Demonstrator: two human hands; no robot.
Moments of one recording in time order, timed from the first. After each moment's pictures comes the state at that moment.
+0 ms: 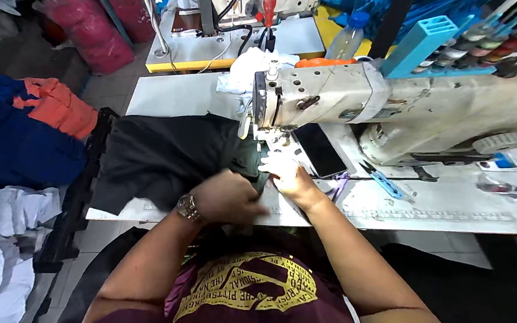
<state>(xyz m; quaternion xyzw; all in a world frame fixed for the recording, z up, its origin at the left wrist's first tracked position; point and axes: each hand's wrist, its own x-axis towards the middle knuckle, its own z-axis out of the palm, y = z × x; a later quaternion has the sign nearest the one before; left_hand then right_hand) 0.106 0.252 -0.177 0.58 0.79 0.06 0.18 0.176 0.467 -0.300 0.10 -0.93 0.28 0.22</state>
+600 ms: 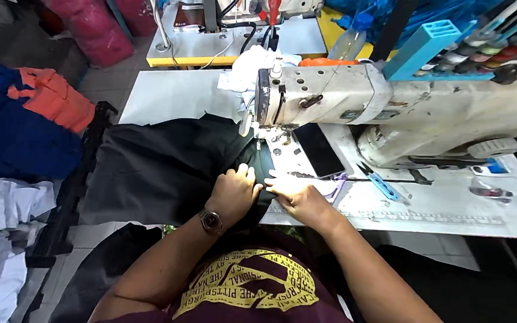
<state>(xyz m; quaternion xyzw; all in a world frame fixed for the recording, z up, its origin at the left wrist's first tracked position) 0.128 0.275 -0.242 0.42 0.91 0.02 0.06 0.225 0.465 -0.286 0.14 -0.94 0.26 0.15</state>
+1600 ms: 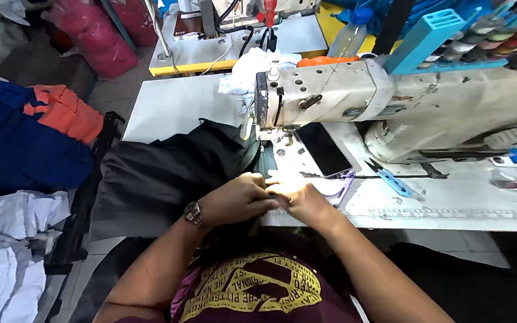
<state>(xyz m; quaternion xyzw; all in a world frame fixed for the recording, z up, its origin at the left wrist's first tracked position) 0.104 0.254 -0.213 0.60 0.71 0.29 0.22 0.214 0.454 -0.288 0.14 -0.94 0.27 0.16</state>
